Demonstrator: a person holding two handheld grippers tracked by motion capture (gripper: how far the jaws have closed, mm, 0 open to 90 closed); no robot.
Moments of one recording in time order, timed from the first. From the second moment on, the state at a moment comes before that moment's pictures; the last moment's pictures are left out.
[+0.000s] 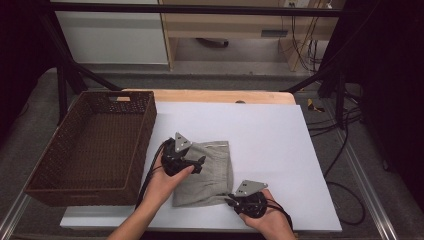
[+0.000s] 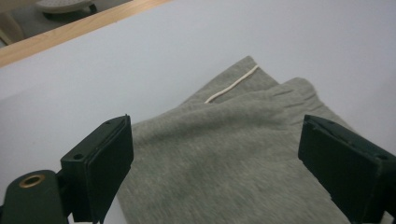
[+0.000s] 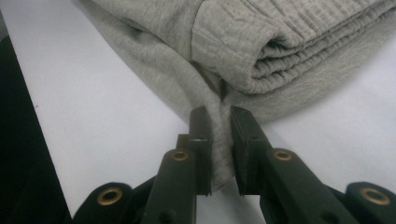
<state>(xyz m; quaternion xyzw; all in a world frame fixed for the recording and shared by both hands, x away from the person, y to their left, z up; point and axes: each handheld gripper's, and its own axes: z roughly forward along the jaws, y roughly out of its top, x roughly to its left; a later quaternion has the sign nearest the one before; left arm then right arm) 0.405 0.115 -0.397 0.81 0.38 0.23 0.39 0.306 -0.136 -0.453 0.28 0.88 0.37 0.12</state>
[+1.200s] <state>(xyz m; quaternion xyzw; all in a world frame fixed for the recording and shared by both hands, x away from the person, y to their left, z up) 0.454 0.145 -0.419 0.78 0.46 0.20 0.36 0.308 -0.136 -0.455 0.28 0.87 0.38 0.13</state>
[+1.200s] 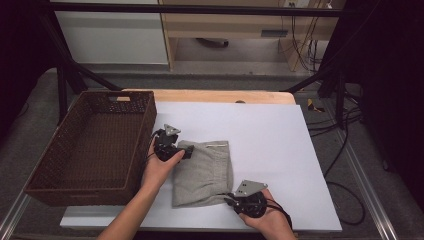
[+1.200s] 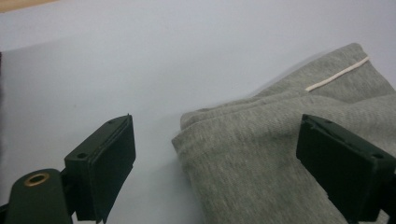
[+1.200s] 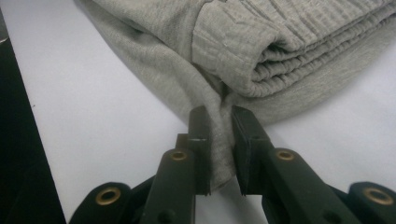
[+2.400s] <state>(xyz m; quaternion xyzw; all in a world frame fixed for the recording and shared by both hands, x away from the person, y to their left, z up) 0.465 0.144 -0.440 0.80 0.46 0.18 0.33 0.308 -0.136 -0.455 0.28 0.87 0.38 0.12</state>
